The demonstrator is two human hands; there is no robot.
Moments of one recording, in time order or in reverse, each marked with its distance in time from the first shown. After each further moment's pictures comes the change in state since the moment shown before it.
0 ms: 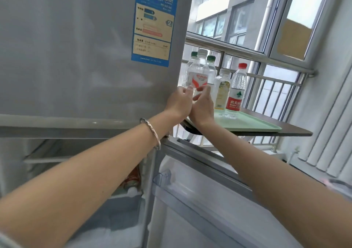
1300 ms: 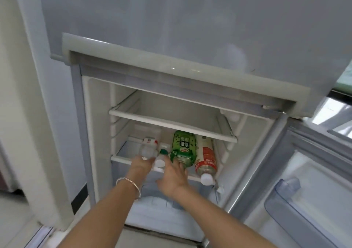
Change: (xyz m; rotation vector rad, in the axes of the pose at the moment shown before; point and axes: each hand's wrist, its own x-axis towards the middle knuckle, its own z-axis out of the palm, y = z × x) left_hand -0.098 -0.441 -0.150 0.016 0.440 -1.048; right_hand -0.228 0.115 0.341 -0.415 -1.040 -0.111
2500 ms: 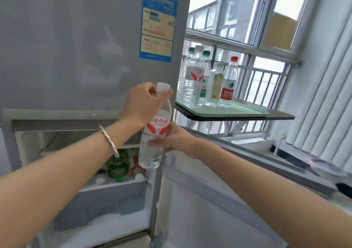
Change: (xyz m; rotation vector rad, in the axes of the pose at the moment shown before) left_hand -0.365 0.230 -0.044 0.087 -0.190 1.296; right_hand -0.243 0.006 -0.290 0.748 0.149 0.048
